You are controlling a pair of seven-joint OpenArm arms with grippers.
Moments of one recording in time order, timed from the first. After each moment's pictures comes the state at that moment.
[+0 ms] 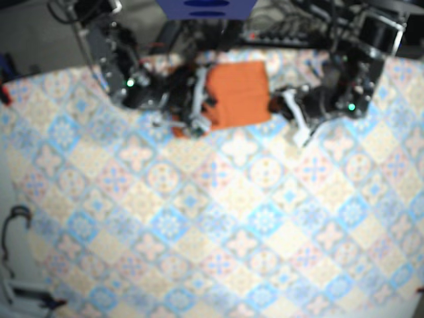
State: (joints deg) left arm 5.2 -30.6 17.1 80.5 -47.2 -22.9 47.5; right arm -8.5 12.6 -26.2 107.2 24.2 20.1 -63.3
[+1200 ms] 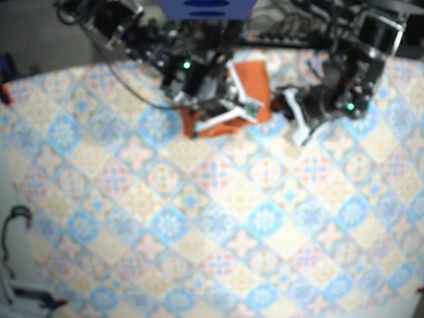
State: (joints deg) left arm 5.2 -30.6 17.1 80.5 -43.3 -23.1 47.2; right arm -0.6 8.4 -46.5 106.9 0.5 20.3 -67.5
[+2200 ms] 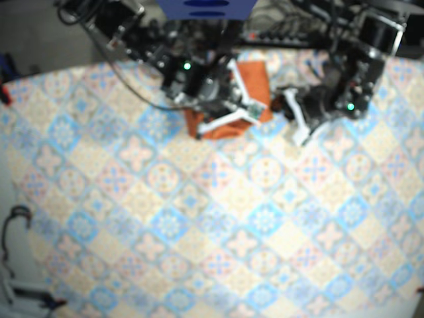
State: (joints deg) left arm 5.2 -30.6 17.1 80.5 -43.3 -23.1 47.2; right arm -0.7 7.3 -46.4 106.9 0.4 20.4 -64.0
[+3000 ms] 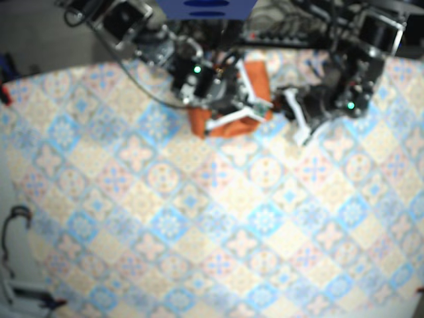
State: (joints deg) left arm 5.7 -30.7 17.0 80.5 -43.3 -23.1 46.4; right arm -0.6 6.2 -46.6 99.3 0.4 20.5 -58.8
